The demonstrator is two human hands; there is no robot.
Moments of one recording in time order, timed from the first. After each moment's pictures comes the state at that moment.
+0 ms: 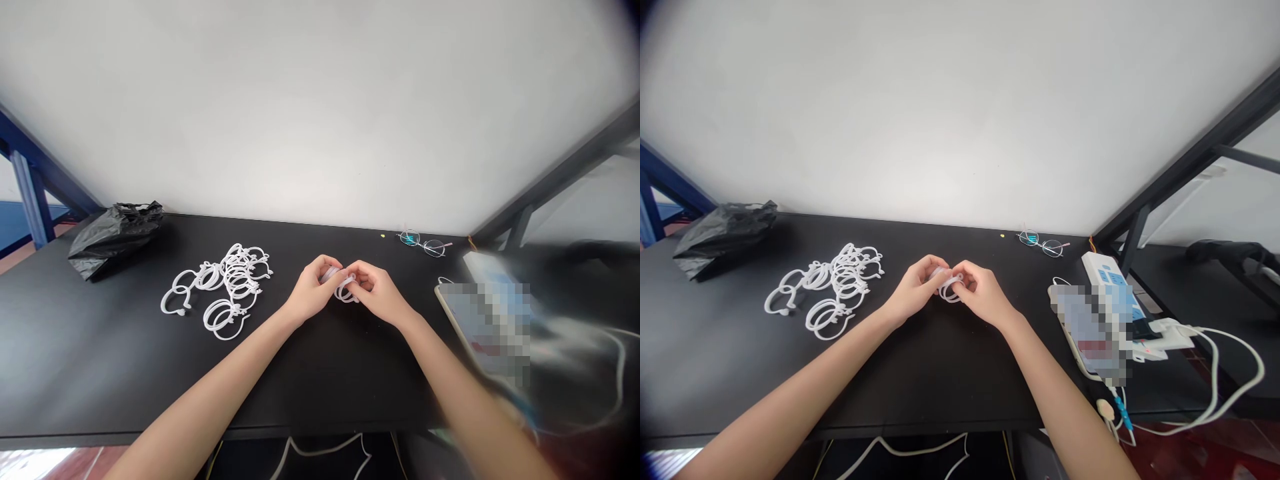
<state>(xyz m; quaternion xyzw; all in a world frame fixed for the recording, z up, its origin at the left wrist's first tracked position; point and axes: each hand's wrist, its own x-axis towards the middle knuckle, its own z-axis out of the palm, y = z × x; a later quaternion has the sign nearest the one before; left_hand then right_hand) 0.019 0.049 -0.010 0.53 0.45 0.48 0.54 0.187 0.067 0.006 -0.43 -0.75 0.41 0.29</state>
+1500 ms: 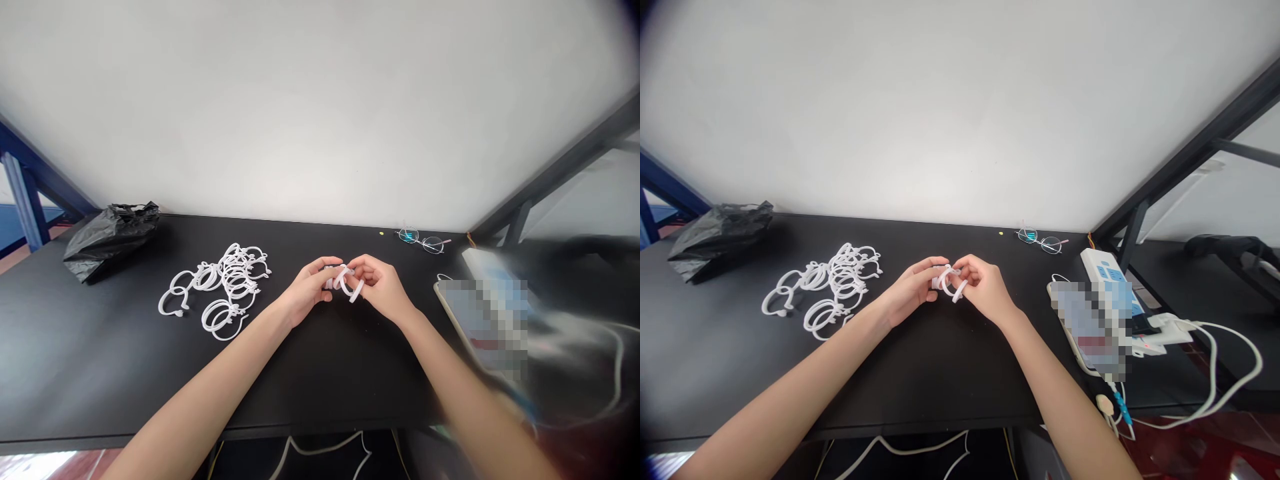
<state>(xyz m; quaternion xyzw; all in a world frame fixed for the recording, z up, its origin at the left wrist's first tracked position) 0.013 0.051 -0.005 0.35 0.37 0.45 0.73 0.190 0.071 0.000 -0.43 -0.72 0.39 0.37</state>
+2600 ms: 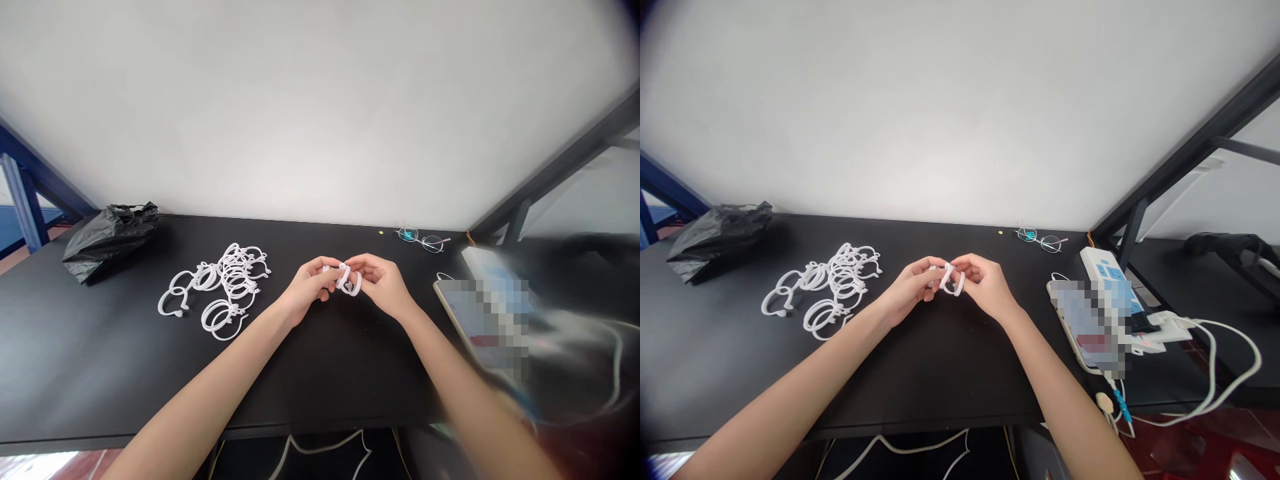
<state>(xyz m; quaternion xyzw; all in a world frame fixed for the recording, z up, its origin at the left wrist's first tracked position) 0.013 0.049 -0.001 0.40 0.40 0.46 0.69 0.191 0.072 0.004 -0.41 -0.70 0.45 0.38</state>
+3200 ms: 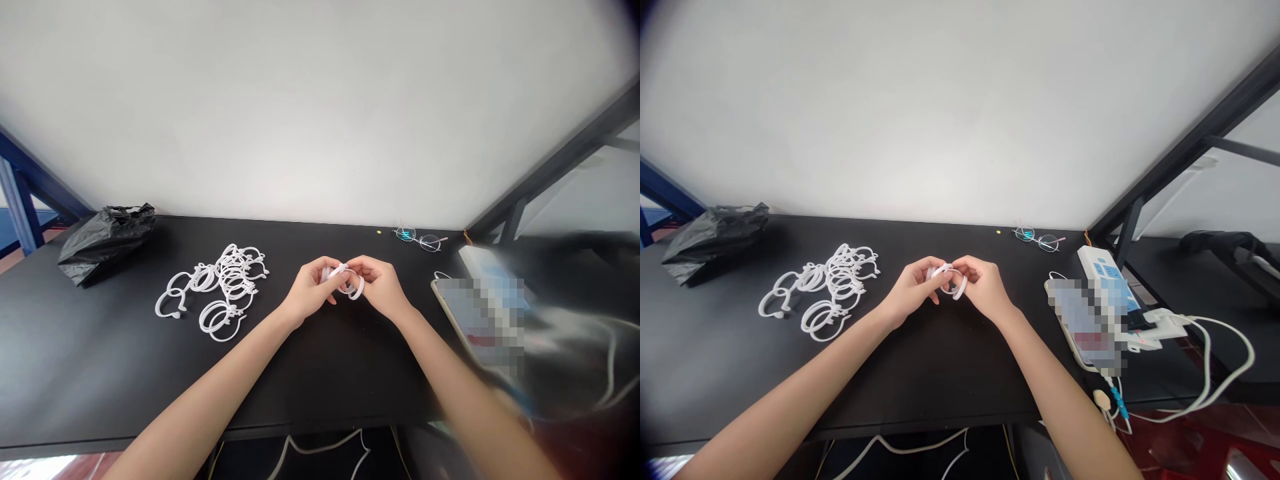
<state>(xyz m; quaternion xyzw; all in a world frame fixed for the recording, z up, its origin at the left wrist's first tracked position) 0.020 0.044 0.000 0.50 0.41 0.47 0.60 0.190 0.072 -0.002 -0.42 -0.71 0.41 0.39</state>
